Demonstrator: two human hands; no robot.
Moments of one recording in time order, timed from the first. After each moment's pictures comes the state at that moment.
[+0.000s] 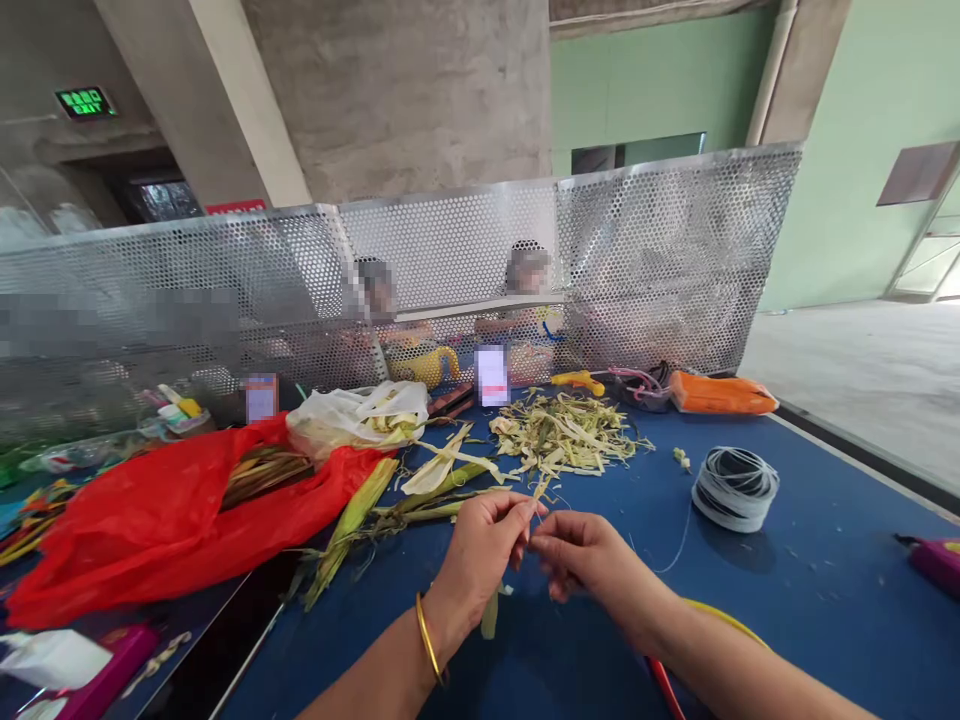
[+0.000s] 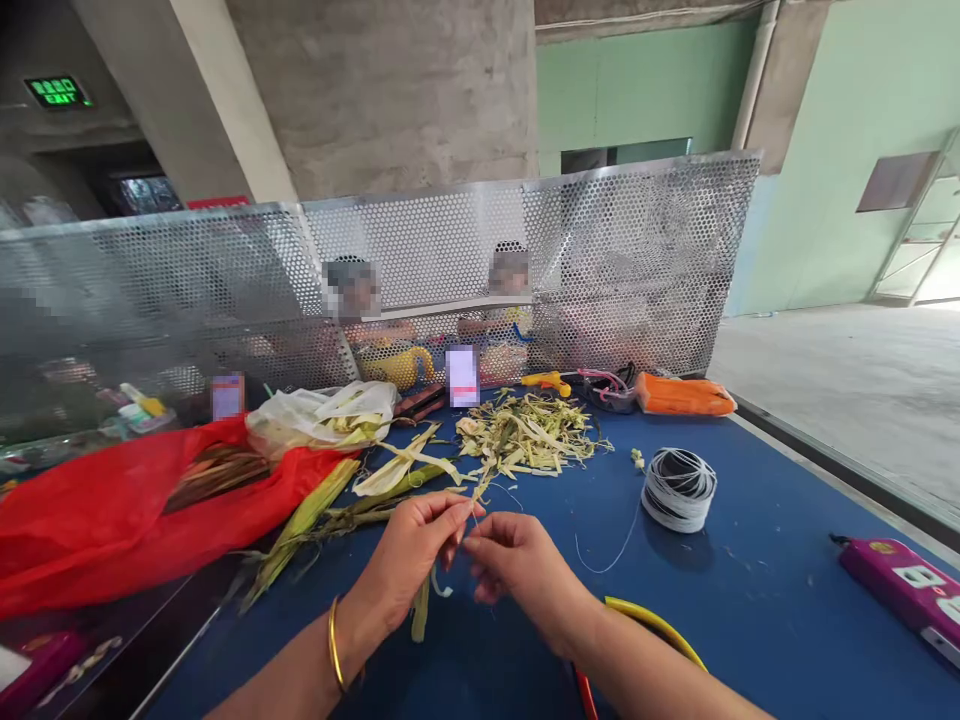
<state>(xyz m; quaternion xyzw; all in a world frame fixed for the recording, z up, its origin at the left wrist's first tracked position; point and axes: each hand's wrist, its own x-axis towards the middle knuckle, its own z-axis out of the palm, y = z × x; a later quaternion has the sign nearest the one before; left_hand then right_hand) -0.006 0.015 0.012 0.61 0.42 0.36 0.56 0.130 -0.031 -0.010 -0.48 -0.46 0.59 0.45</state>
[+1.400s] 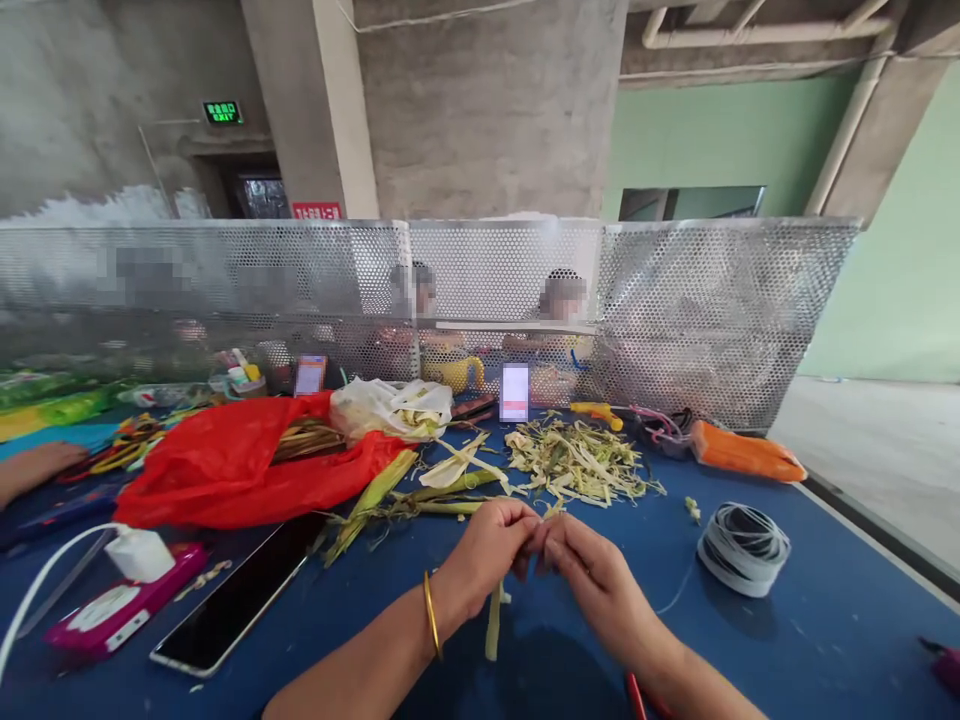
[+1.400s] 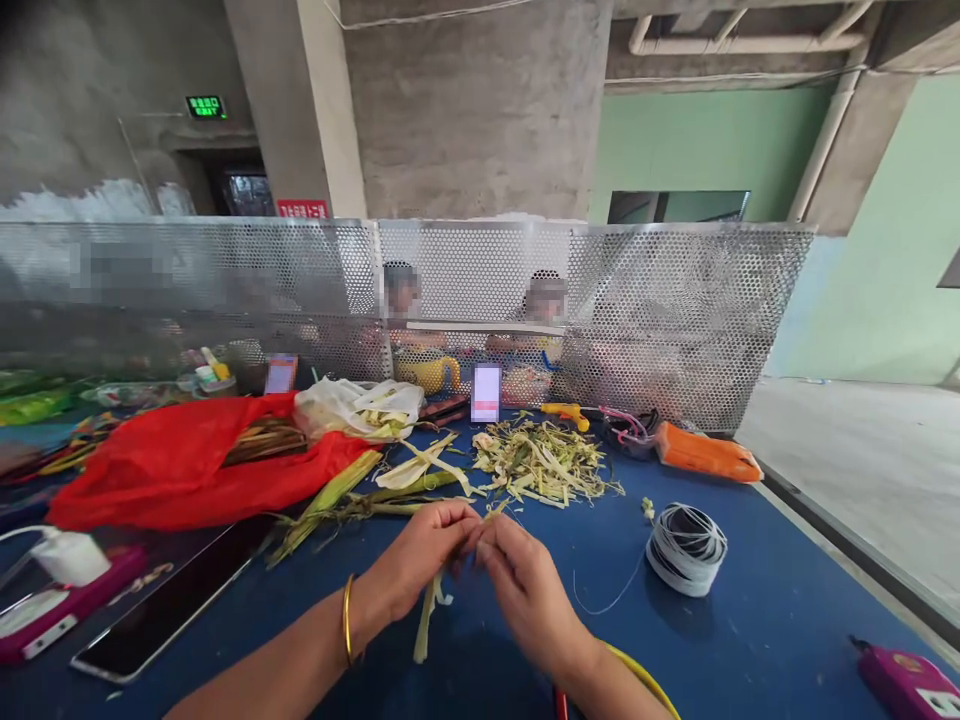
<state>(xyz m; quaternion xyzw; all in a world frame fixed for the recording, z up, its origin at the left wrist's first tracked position) -0.002 0.005 0.016 0.54 0.38 0.38 0.65 0.141 -0.043 0.010 -0.38 -0.75 0.28 0.46</state>
